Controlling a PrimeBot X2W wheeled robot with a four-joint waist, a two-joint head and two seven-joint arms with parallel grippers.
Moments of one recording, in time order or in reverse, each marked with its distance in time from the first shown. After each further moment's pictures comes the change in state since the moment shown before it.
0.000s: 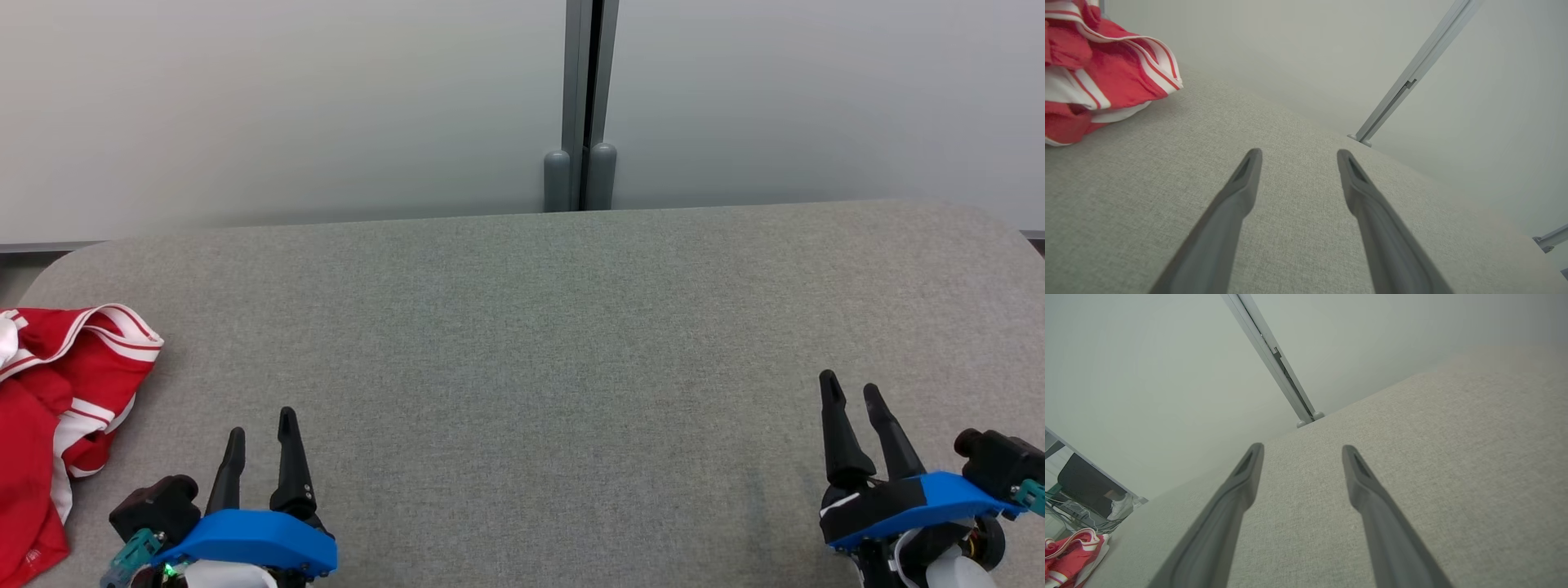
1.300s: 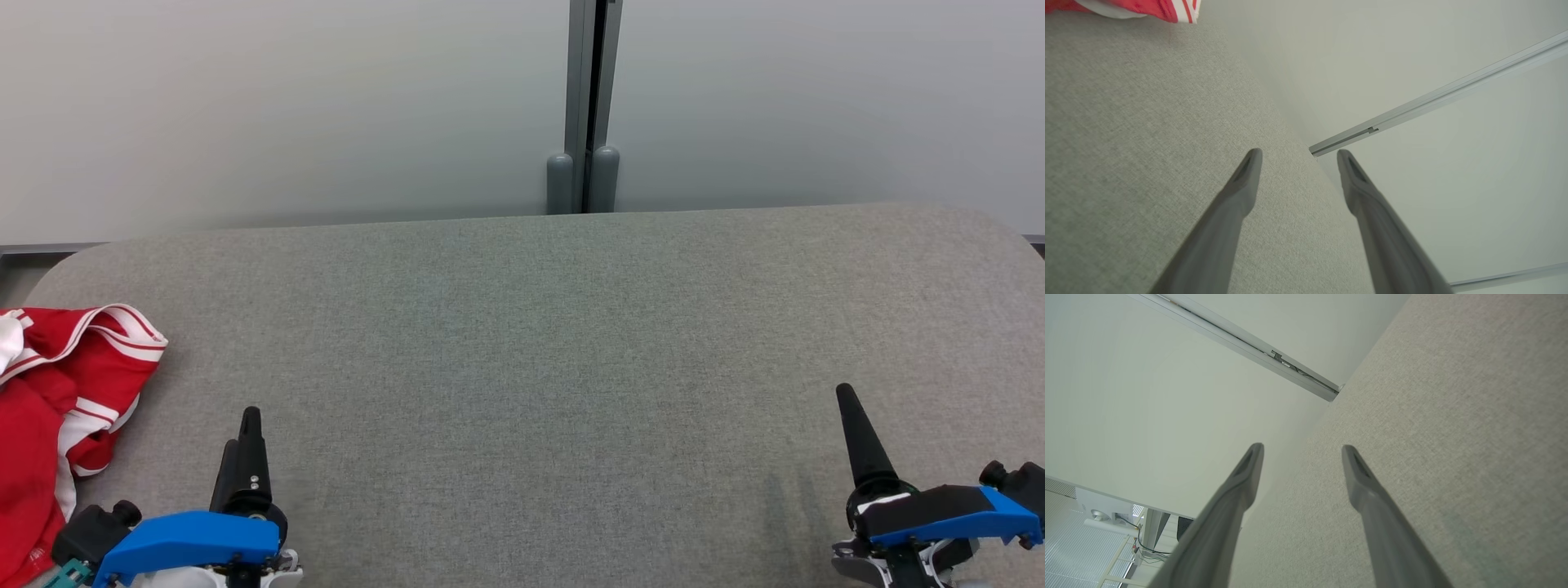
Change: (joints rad) left arm 0.005 -0.004 0.078 -0.034 -0.561 -0.067 0.123; right arm 0.030 -0.005 -0.002 -0.019 0.571 0.000 0.124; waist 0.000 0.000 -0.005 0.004
